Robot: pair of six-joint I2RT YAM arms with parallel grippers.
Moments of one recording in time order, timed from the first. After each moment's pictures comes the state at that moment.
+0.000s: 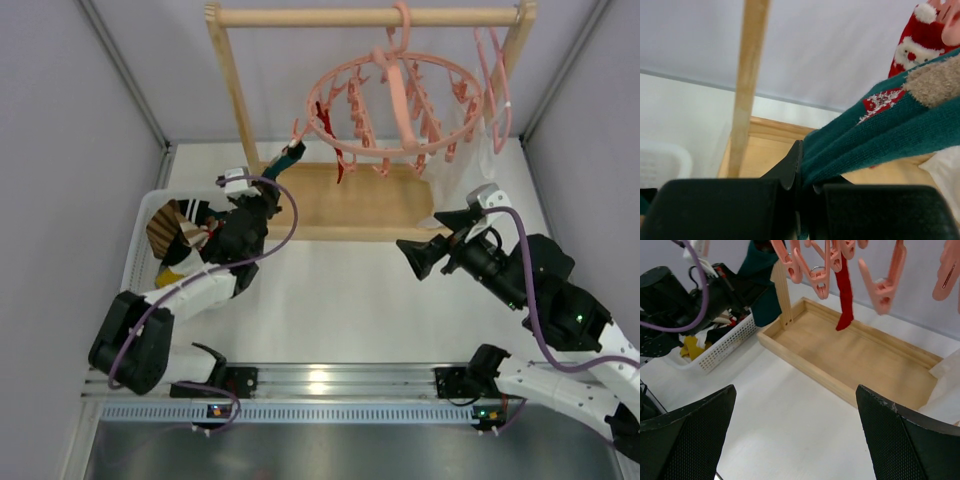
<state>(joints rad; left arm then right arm) -0.46 1.36 0.64 0.87 -0.40 -0.27 0.89 0.65 1.04 -0.44 0.20 0.09</state>
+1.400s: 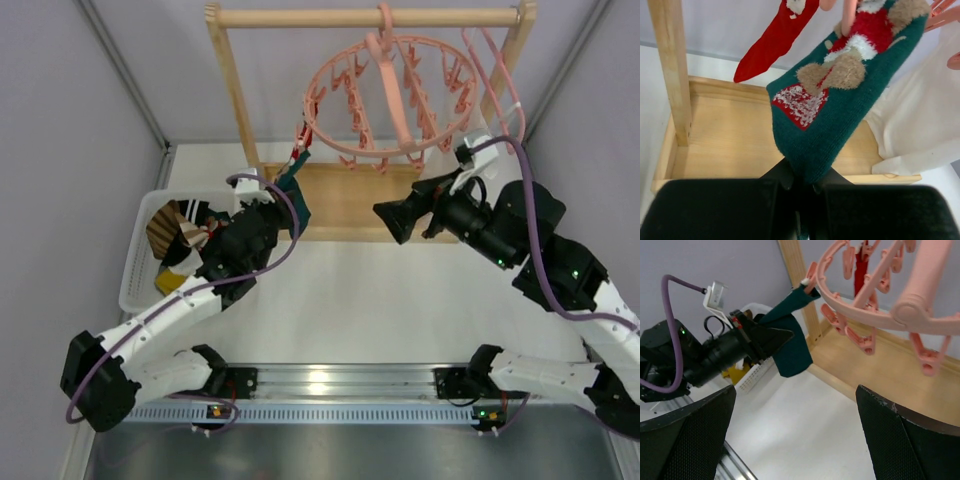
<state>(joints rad) -0.67 1.08 0.77 0.29 -0.45 -0.42 0.89 0.93 1.42 -0.55 0.18 0.25</state>
